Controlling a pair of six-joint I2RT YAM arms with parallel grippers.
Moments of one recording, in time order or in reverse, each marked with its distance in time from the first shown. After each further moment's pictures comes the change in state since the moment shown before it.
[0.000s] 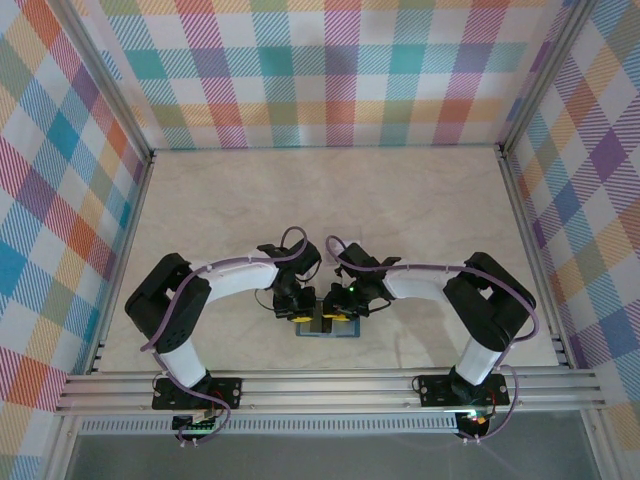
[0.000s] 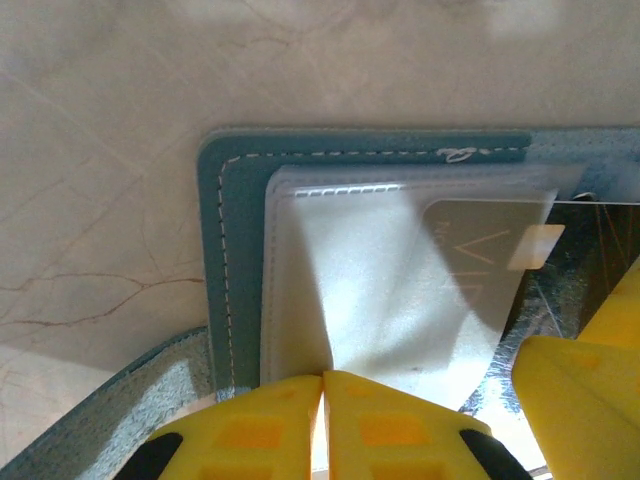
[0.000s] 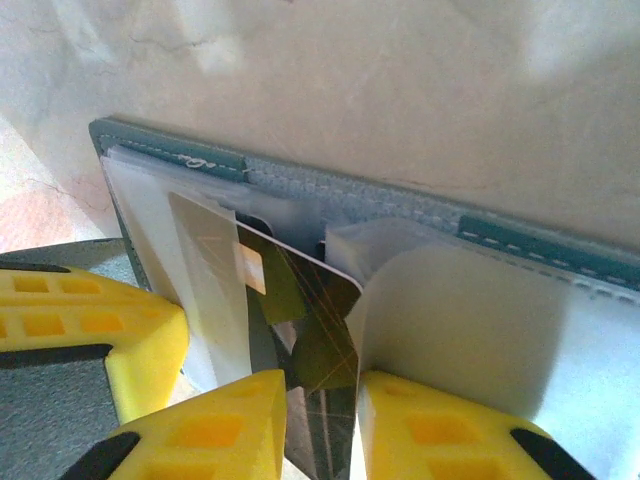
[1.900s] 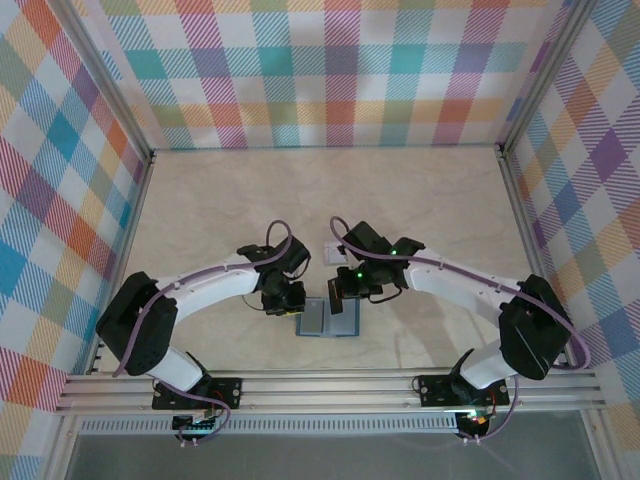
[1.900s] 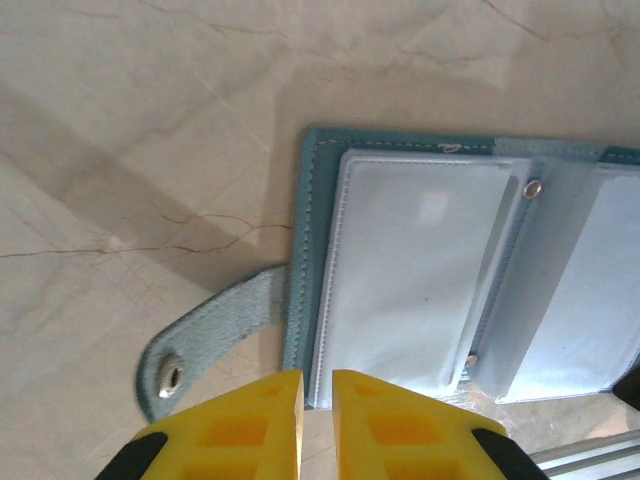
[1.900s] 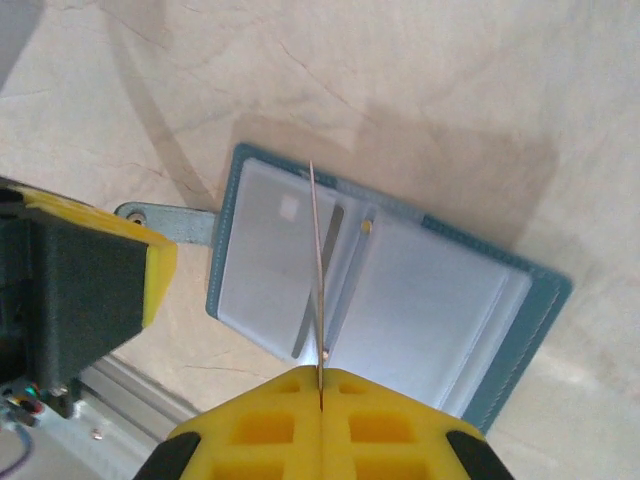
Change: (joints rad) left arm 0.033 -0.198 -0.050 -0.044 -0.101 -0.021; right arm -0.003 -0.231 0.210 -0.402 0.249 -0.333
